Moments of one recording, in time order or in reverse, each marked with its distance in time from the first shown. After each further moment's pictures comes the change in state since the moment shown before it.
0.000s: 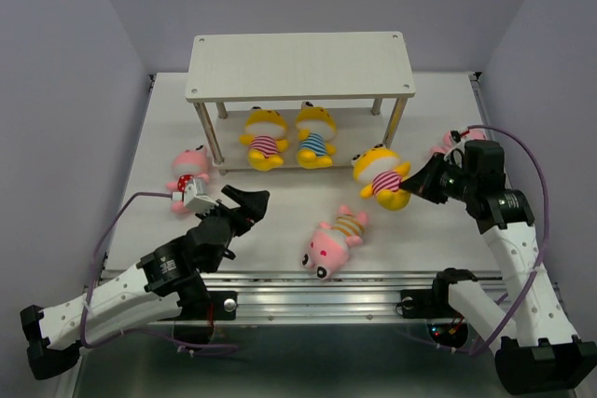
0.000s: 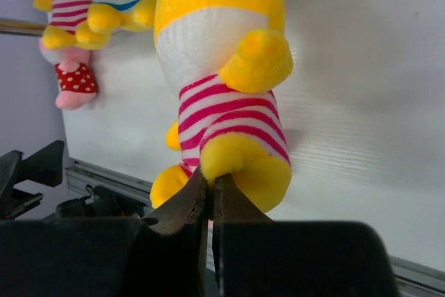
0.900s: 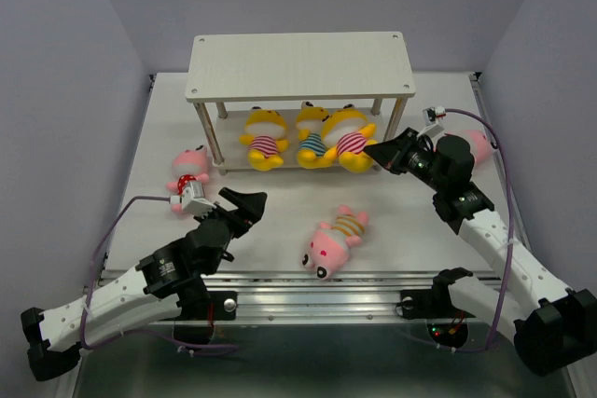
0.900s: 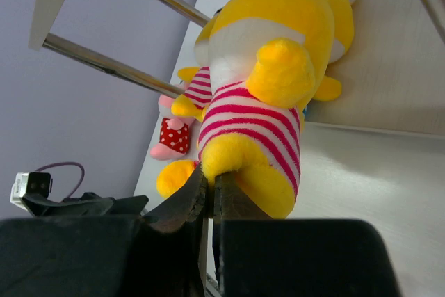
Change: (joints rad) left arm 0.000 -0.026 -0.023 -0.016 -0.015 -0.024; right arm 0.216 0.109 -0.198 0.875 0.022 0.230
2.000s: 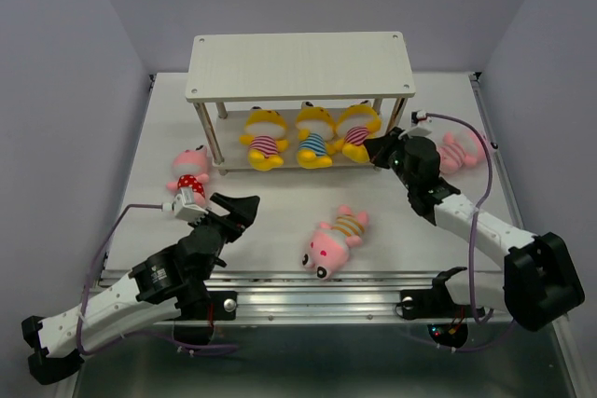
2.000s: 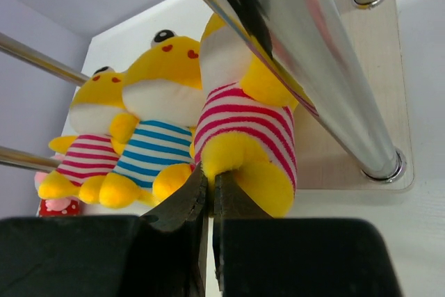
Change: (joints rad) left arm 0.000 -0.128 -0.041 -0.073 -0.015 -0.040; right arm 0.131 0.261 -0.064 0.290 0.511 -0.155
